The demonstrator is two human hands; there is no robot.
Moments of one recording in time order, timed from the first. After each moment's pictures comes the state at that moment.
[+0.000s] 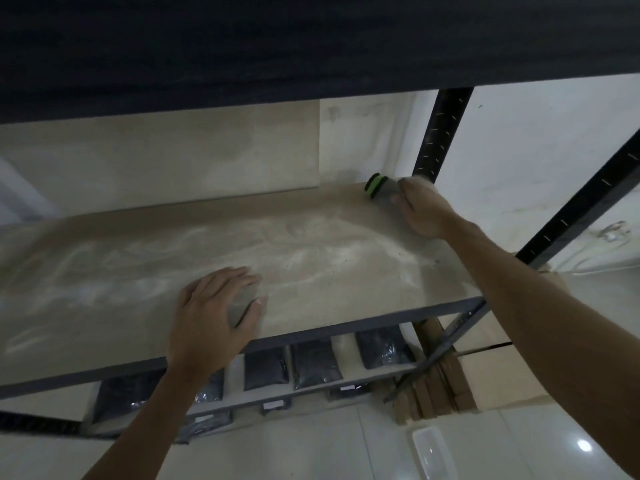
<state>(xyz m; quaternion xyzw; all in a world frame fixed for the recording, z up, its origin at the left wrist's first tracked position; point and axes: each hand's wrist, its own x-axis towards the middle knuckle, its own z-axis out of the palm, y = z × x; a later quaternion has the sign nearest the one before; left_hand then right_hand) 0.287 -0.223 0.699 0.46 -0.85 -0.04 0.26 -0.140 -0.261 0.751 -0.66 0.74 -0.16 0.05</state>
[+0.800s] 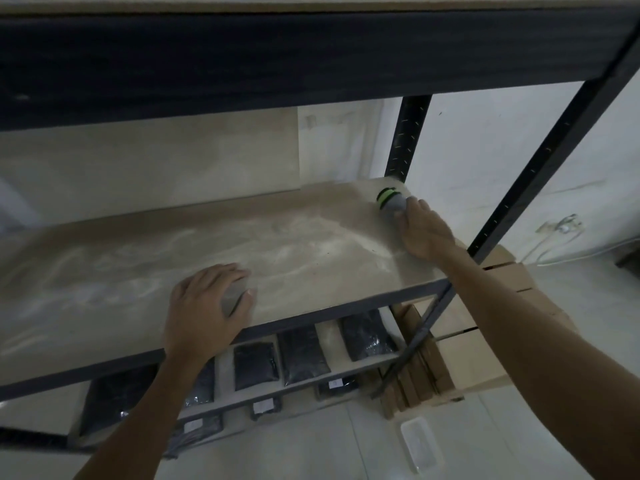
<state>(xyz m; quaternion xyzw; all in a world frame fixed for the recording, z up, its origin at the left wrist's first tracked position) 0.288 -0.223 0.701 0.47 -0.85 -0.05 0.24 -0.120 -0.184 0.749 -0.54 0.82 -0.18 0.05</state>
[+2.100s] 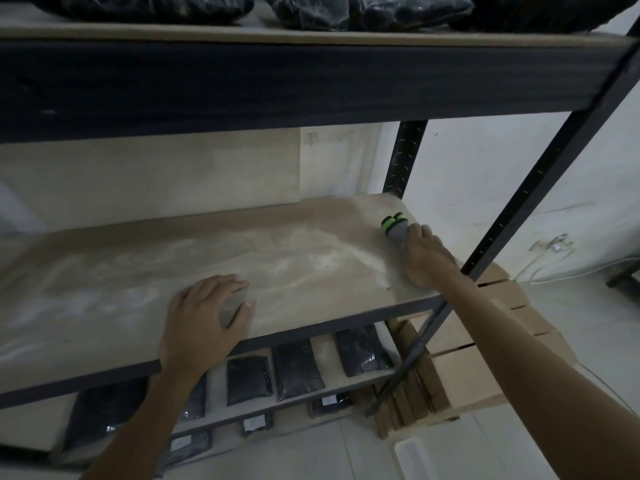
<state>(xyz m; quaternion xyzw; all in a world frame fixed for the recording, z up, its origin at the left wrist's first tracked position) 0.288 -0.224 0.700 0.46 -0.85 -0.05 0.26 -0.108 -0.157 0.759 -0.53 0.84 -0.10 0.07</state>
